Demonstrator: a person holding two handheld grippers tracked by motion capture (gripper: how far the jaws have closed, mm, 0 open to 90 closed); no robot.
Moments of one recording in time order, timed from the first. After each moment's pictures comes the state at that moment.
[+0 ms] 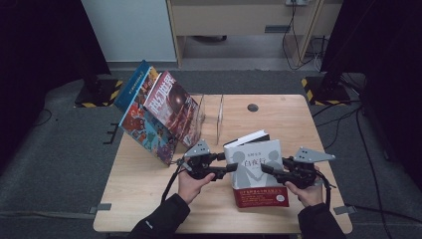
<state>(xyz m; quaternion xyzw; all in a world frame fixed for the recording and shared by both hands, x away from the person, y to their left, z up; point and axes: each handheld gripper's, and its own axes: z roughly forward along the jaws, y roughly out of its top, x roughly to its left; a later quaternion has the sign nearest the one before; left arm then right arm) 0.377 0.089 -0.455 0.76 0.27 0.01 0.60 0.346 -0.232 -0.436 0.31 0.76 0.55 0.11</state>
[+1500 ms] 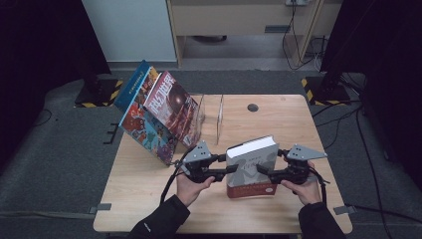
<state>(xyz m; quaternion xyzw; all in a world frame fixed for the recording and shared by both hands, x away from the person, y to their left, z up) 0.356 0.094 -0.427 0.78 0.22 0.07 0.59 0.364 -0.222 -0.451 0.30 0.76 0.56 0.15</state>
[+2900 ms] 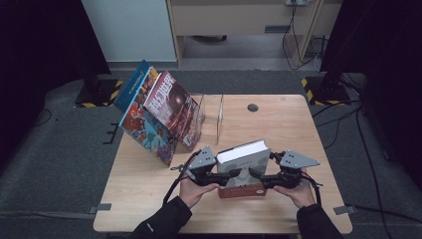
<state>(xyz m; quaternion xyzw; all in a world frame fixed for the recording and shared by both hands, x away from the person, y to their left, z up) 0.355 0.079 -0.451 0.77 0.21 0.08 0.59 0.355 -0.204 -0.461 0.25 0.75 0.58 0.17</state>
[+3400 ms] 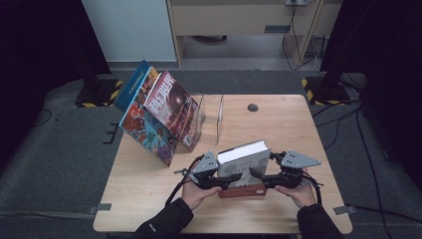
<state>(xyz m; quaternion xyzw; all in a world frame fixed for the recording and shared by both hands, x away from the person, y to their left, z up) 0.355 0.075 -0.470 0.78 0.21 0.07 0.58 0.355 -0.207 -0.461 0.25 0.75 0.59 0.16</state>
